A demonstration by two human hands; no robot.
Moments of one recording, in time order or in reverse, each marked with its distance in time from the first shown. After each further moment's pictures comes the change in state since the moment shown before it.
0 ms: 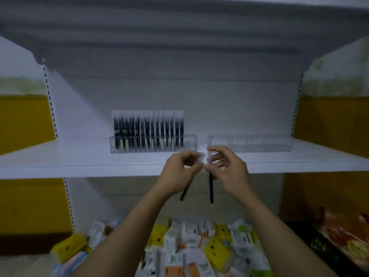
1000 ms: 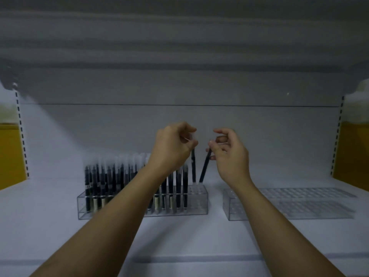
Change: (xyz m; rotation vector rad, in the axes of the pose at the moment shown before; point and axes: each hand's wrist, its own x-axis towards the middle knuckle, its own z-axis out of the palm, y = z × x) left_hand 0.226 0.003 -0.052 0.282 0.255 0.254; right_hand 0.233 0.030 0.037 0.135 0.223 -0.145
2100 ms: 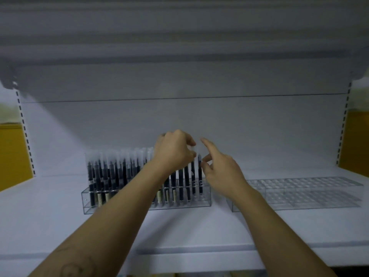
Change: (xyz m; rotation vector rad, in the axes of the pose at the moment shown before) left_hand -0.003 -0.005 0.012 0.477 -0.271 -0.134; right_hand -0.030 0.007 0.005 -0.580 -0.434 0.046
